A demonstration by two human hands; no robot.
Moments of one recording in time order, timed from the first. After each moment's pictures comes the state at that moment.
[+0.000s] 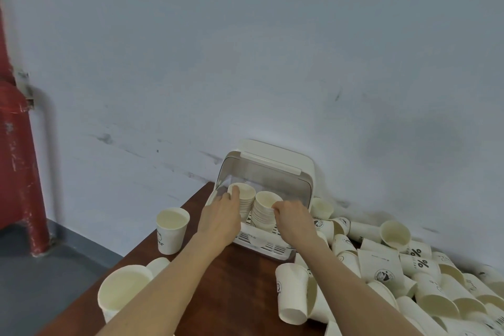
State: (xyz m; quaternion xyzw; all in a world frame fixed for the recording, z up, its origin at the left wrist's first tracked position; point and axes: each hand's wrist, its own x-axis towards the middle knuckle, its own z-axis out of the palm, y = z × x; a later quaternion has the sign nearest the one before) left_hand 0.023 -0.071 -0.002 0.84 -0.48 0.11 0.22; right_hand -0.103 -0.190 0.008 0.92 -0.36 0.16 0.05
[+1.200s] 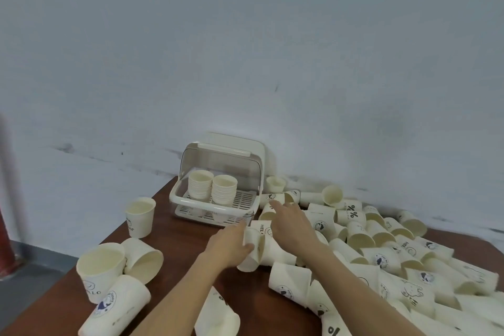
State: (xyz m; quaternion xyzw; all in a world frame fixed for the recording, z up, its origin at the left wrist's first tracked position) left_hand -0.106 -0.049 -0.031 0.79 -0.58 -0.13 0.18; right_hand -0.249 -0.117 0.029 0.90 -0.42 0.14 -0.02
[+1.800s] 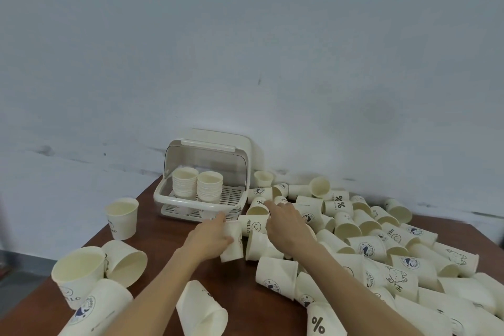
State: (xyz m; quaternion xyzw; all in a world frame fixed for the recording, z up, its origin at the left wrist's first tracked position) left_hand -0.093 -0.055 -0.029 0.80 -0.55 -0.16 0.19; right_hand -0.272 -0.121 0.023 0.89 -0.43 0.13 -0.01
